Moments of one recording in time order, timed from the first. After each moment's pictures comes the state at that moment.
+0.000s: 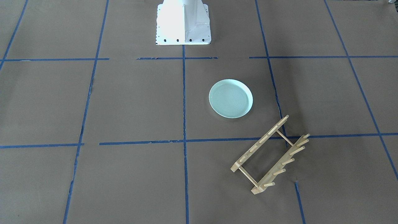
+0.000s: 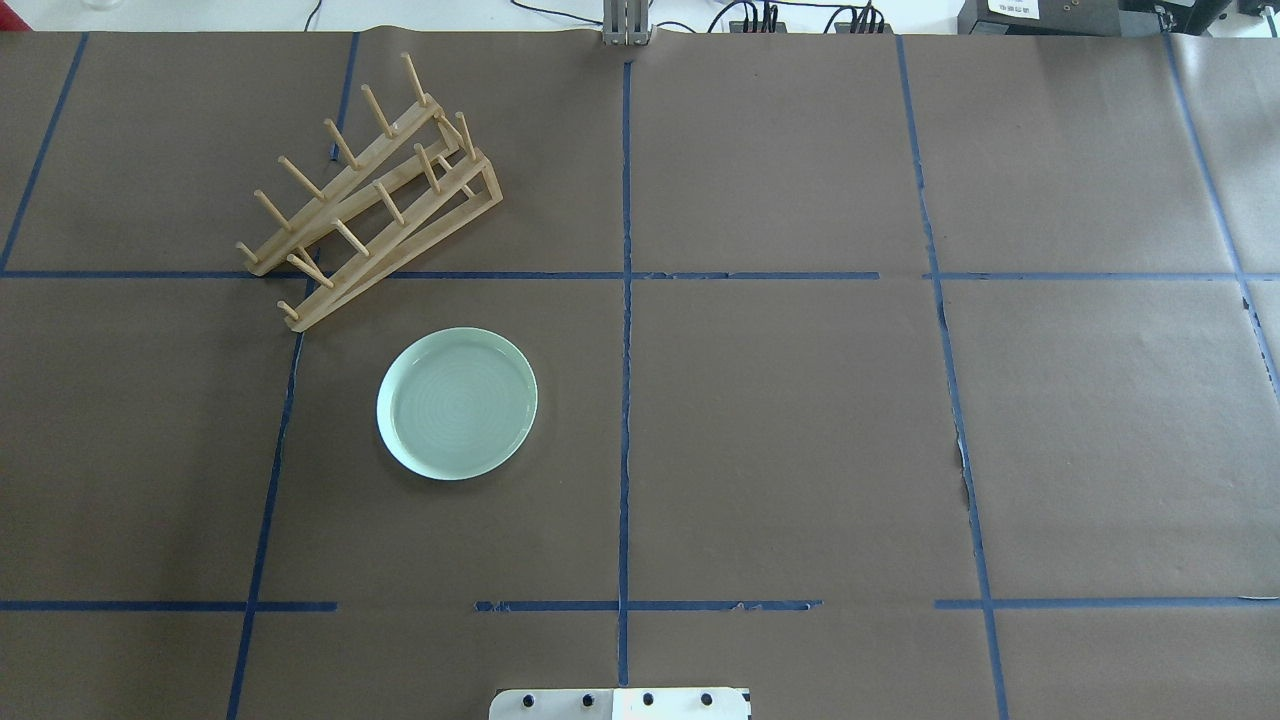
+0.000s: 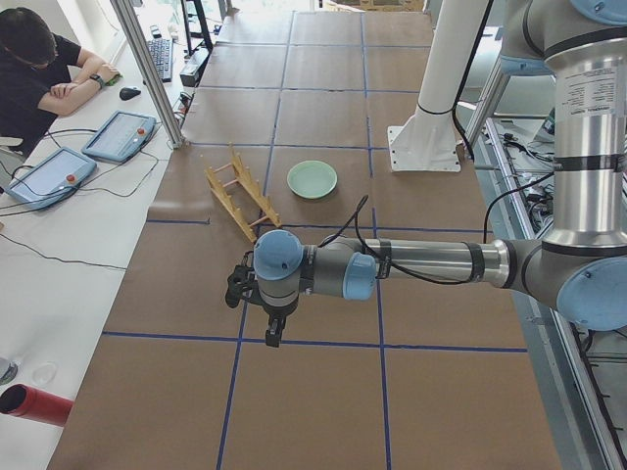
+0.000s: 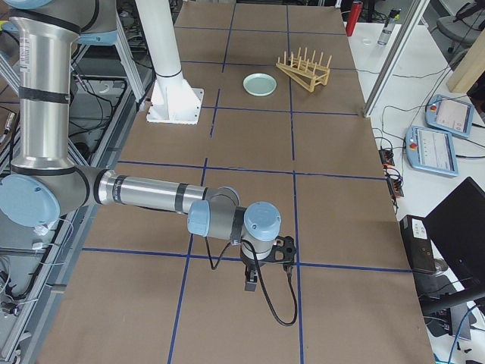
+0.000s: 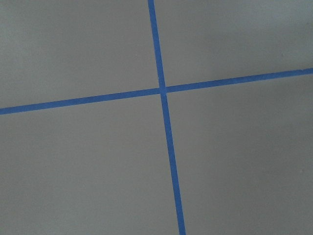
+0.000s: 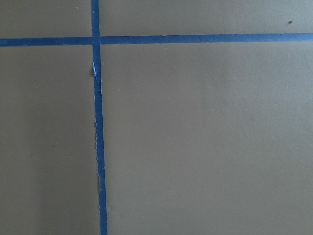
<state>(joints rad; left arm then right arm) -1.58 -1.48 -1.66 -1.68 -2.40 0.06 1.62 -1.68 1.60 -1.60 2.30 -0.07</state>
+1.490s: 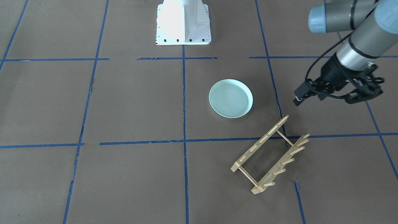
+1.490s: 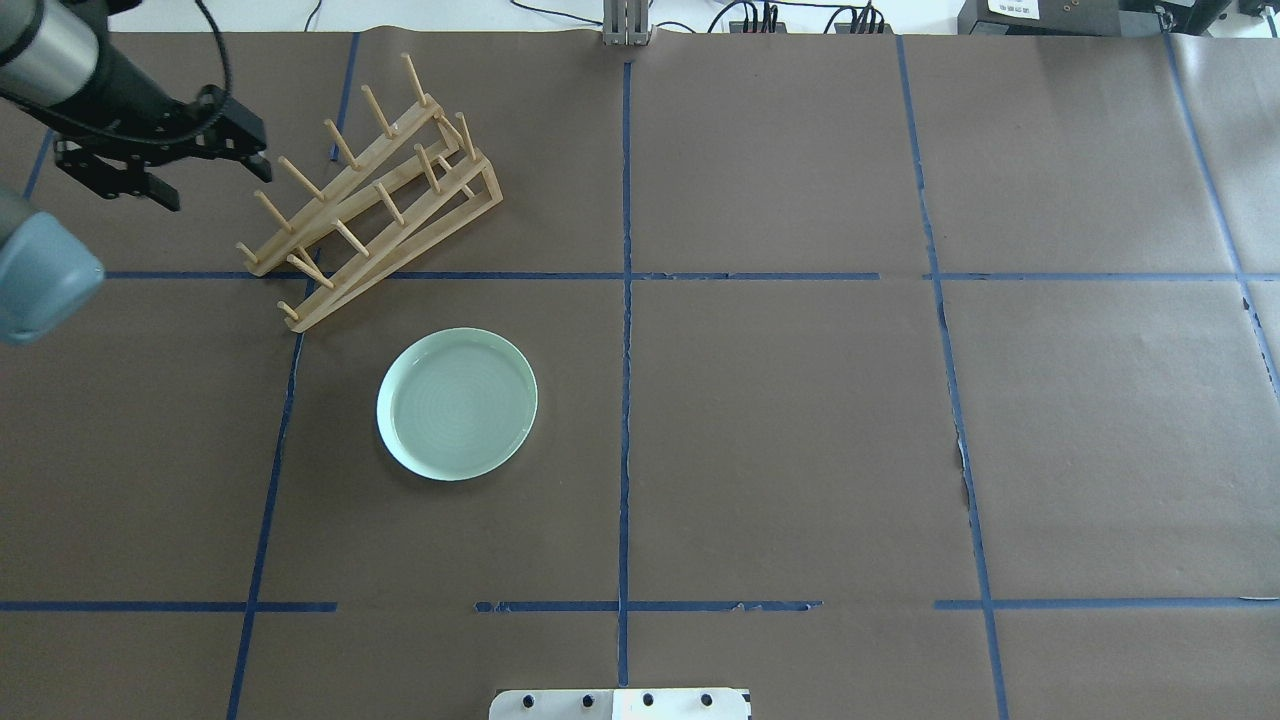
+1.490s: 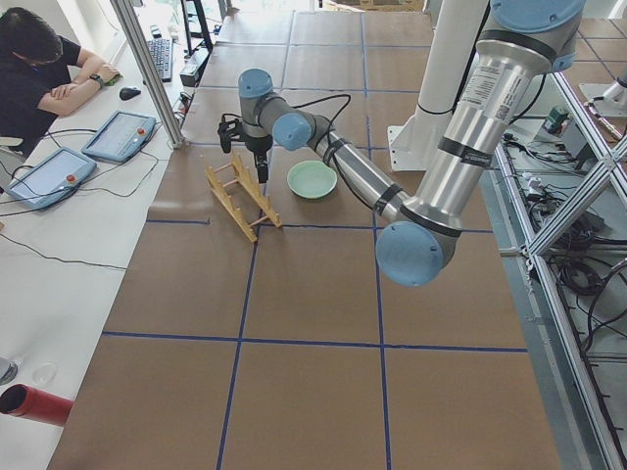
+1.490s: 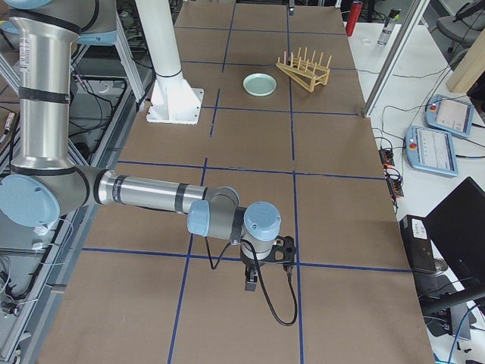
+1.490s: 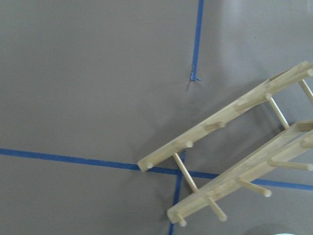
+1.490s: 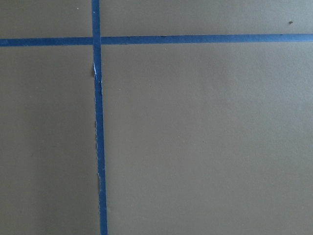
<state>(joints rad) -1.02 -2.04 -1.86 -1.48 -2.24 -1.11 1.62 -1.68 1.60 -1.60 2.30 -0.07</state>
